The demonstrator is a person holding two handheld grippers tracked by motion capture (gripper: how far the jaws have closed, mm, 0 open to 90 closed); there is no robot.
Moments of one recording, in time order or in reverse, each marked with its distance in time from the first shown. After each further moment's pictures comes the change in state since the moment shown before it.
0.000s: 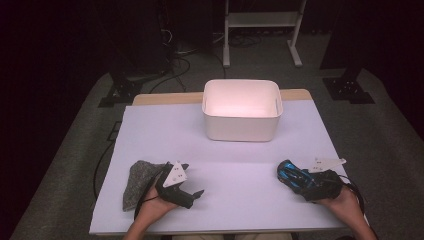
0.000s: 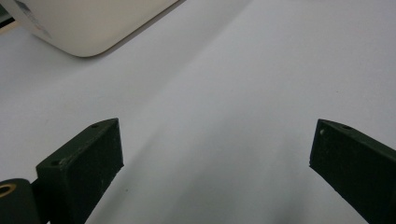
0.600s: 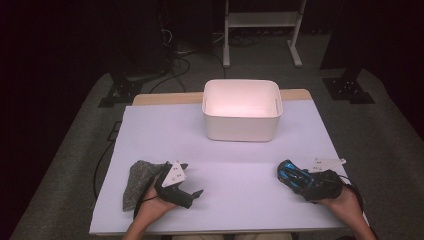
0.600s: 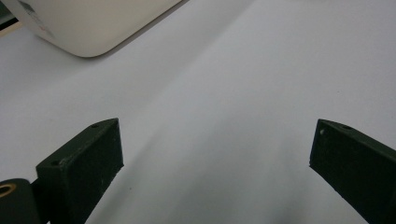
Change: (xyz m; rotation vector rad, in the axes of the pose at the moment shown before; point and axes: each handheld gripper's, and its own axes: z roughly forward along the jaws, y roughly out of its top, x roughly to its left) left arm 0.001 -0.001 -0.002 -0.006 0.003 -0.003; right arm 0.003 0.002 -0.001 0.007 -0.017 0.002
